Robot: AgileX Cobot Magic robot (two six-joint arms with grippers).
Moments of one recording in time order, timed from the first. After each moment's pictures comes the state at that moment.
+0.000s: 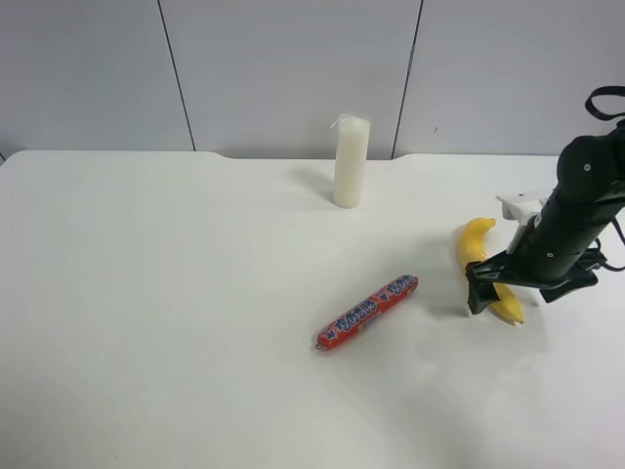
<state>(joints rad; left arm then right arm) 0.08 0.00 -0.51 -0.01 1.06 0.13 0.06 1.82 -0.81 -0.07 0.56 -0.02</state>
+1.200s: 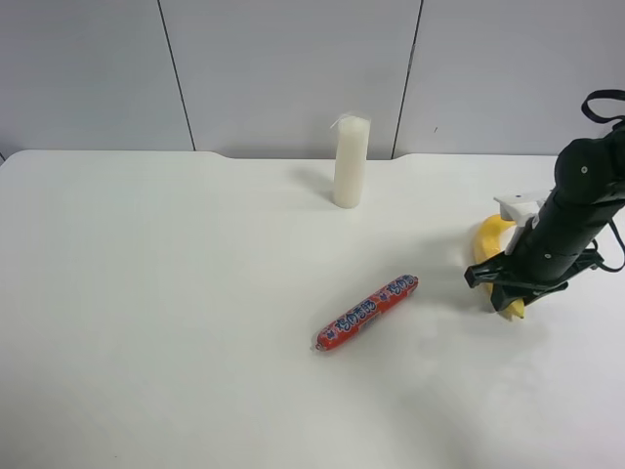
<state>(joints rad) 0.08 0.00 -0.51 -0.01 1.06 0.13 0.06 1.81 -0.81 -0.07 0.54 -0.02</state>
